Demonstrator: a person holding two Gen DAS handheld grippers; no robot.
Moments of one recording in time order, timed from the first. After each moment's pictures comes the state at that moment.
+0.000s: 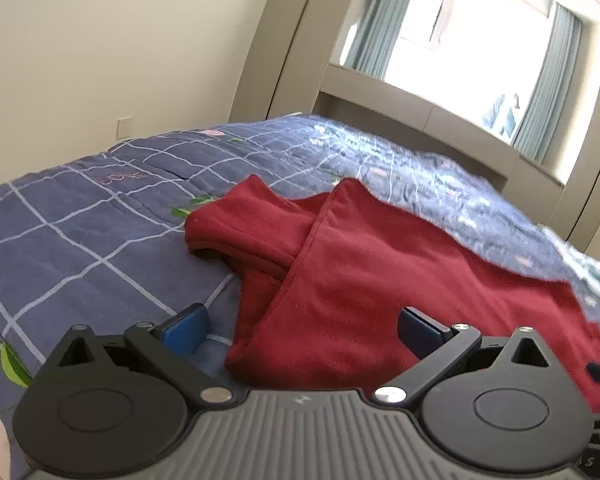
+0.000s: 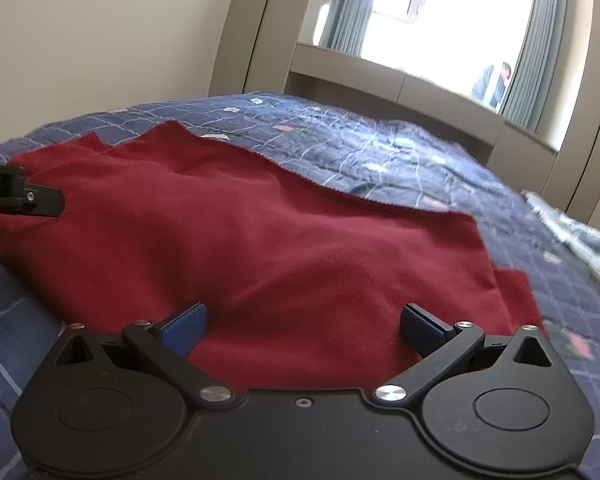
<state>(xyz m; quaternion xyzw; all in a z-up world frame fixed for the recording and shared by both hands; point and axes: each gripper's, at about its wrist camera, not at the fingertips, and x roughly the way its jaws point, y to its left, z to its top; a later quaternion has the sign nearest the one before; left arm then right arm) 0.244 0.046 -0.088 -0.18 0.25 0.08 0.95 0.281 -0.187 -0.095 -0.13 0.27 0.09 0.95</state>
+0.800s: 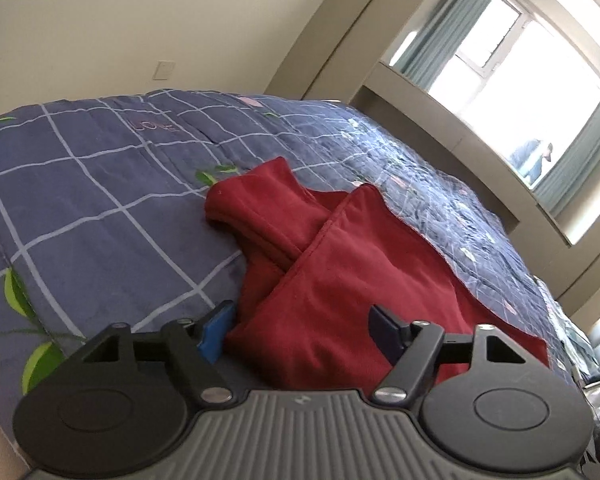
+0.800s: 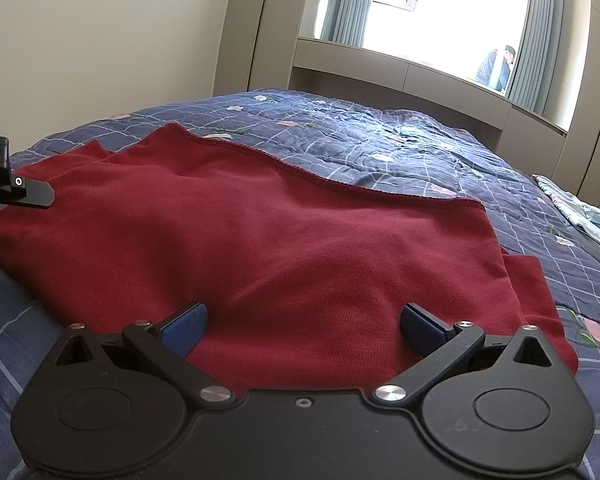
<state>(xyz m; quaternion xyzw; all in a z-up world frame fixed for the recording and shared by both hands) 0.239 0.053 -0.079 -0.31 0.27 0.12 0.91 0.283 -0.191 -0.095 -0.12 0.28 0.10 0.95</state>
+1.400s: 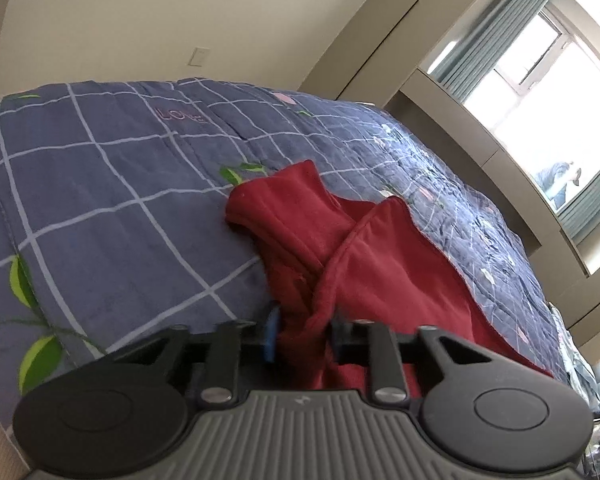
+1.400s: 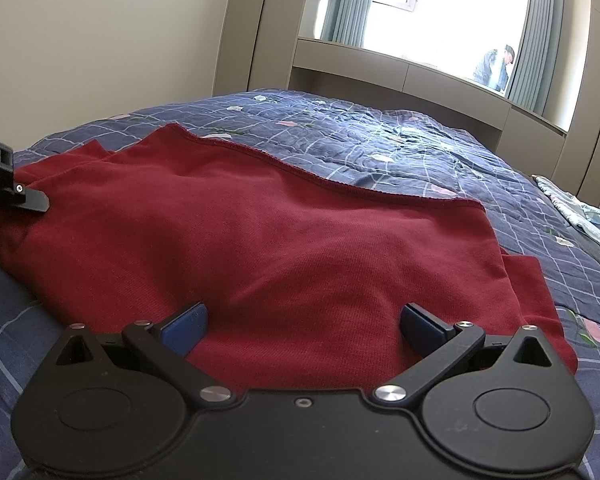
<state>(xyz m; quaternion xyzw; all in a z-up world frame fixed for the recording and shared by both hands) 0.250 0.061 -0.078 -0.35 0.27 0.15 0.88 0.283 -0.191 -0.094 -0.12 0.28 0.10 0.95</state>
